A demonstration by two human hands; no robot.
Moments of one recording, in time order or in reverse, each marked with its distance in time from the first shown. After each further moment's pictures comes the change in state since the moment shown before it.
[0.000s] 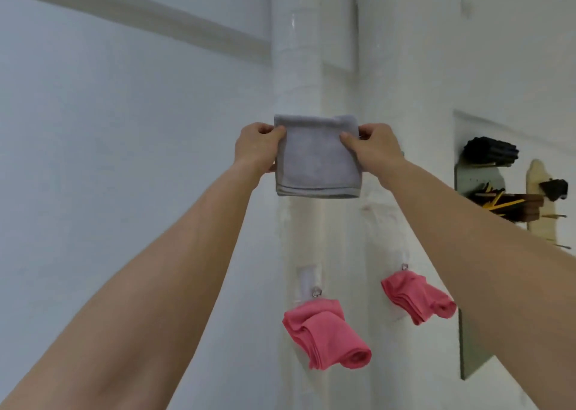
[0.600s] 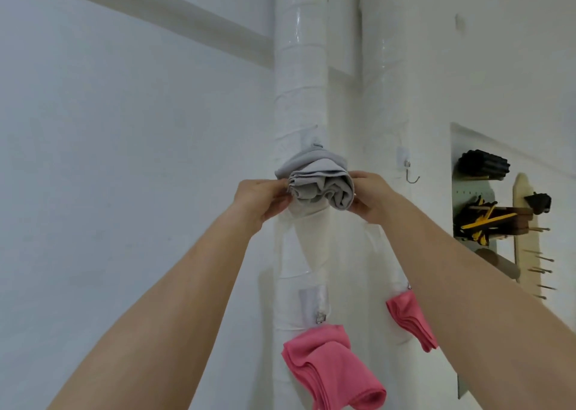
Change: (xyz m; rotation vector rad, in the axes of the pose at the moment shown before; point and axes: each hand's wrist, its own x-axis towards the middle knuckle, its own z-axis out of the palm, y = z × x) left_hand 0.016 -0.087 0.011 -0.400 -0.138 -0.333; right_hand 0.023 0.069 0.050 0.467 -0.214 0.379
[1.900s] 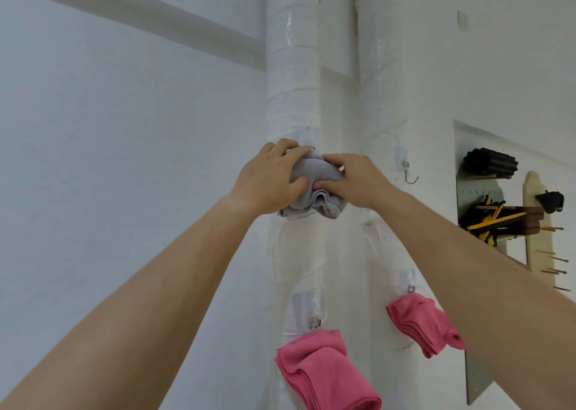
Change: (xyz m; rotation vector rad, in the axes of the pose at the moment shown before) left_hand 0.001 0.029 0.023 1.389 -0.038 0.965; right_hand -0.002 -0.024 -0.007 -0.953 -0.084 -0.666
